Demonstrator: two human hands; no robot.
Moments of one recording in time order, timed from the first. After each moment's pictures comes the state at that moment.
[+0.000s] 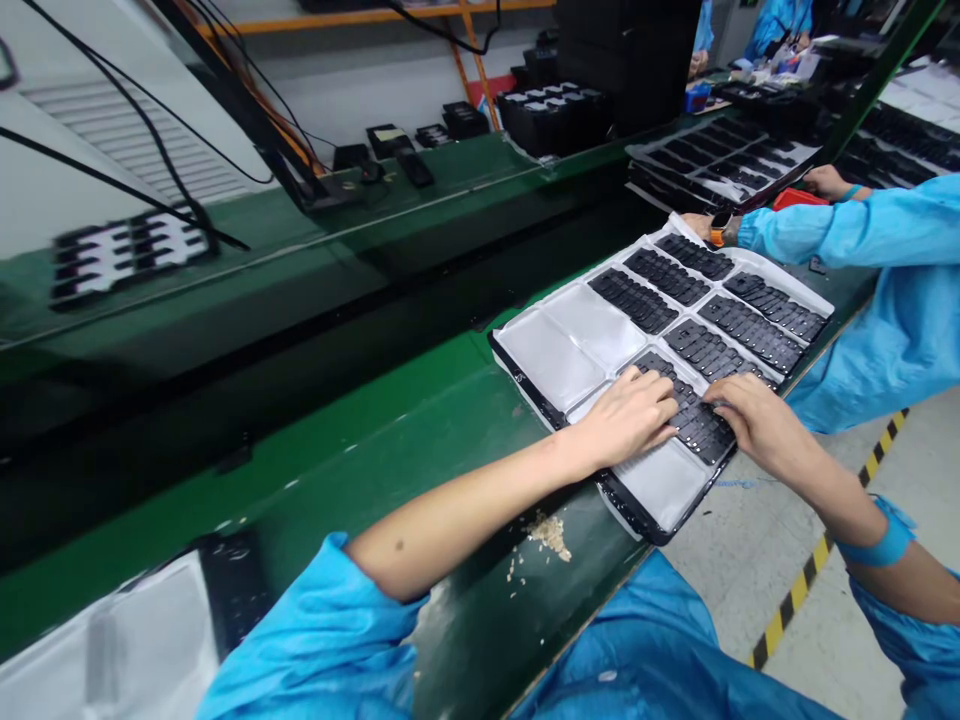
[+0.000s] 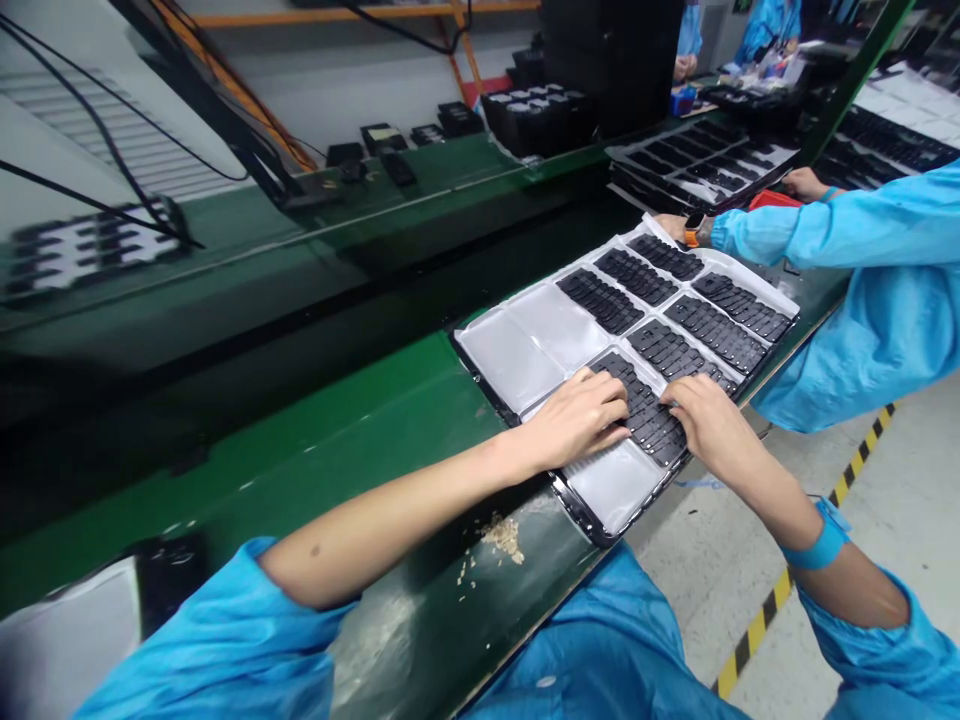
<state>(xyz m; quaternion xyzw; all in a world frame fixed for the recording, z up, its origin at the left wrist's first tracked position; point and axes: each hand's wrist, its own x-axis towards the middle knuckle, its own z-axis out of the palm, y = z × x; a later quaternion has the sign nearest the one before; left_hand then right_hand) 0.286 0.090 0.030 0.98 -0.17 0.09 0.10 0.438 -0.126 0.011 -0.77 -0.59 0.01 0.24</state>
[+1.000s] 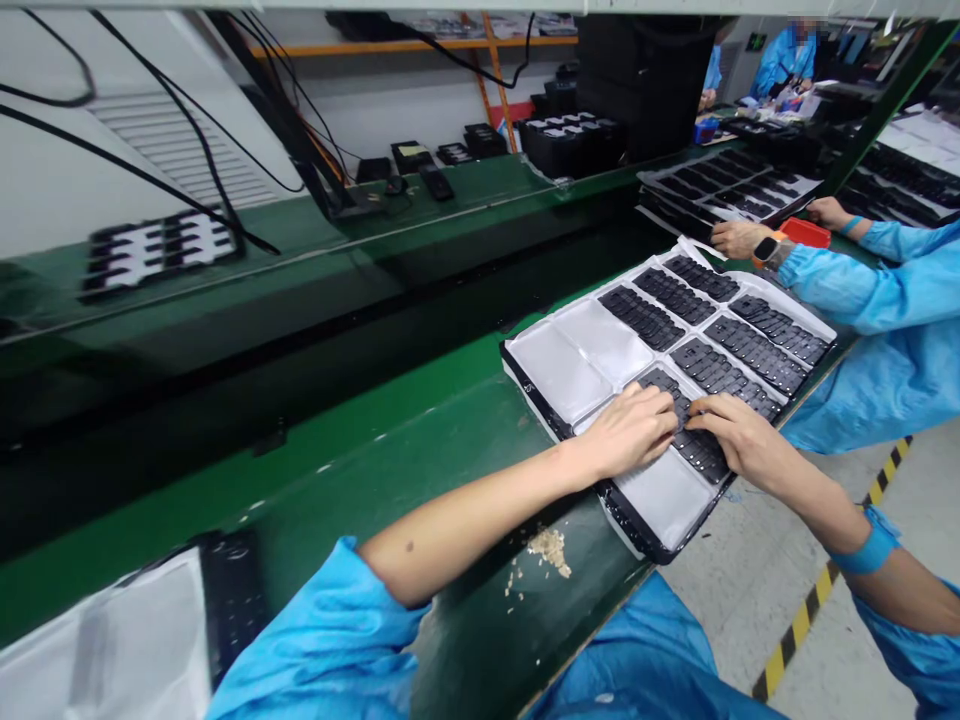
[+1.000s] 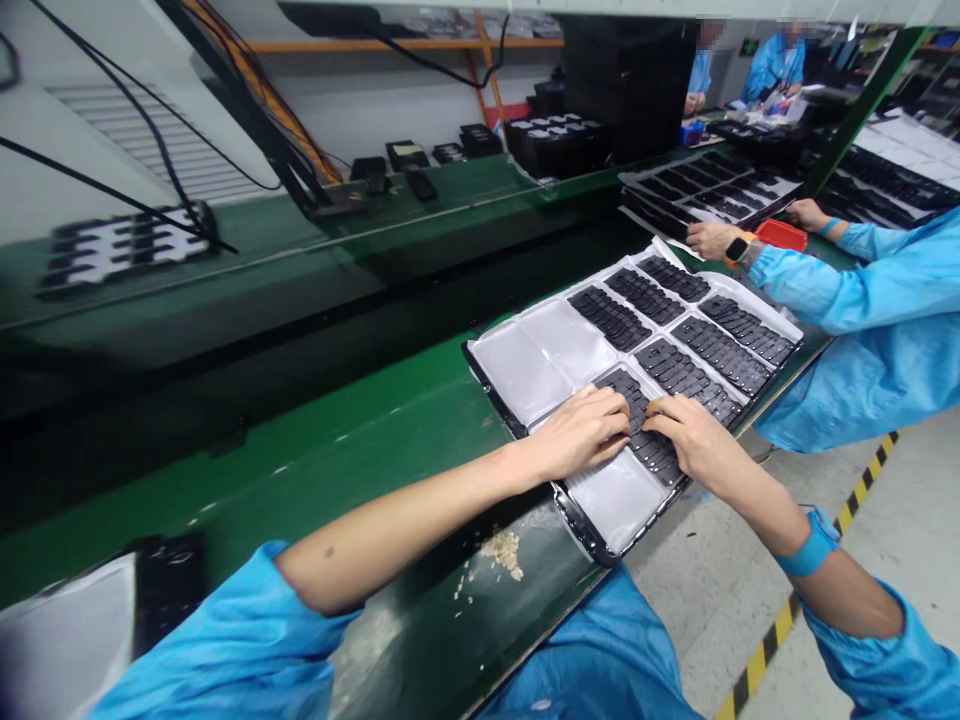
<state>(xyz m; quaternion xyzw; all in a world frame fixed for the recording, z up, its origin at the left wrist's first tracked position) 0.287 0.097 0.017 0.97 -0.16 0.11 0.13 0.440 -0.111 0.005 -0.70 -0.68 0.01 0.22</state>
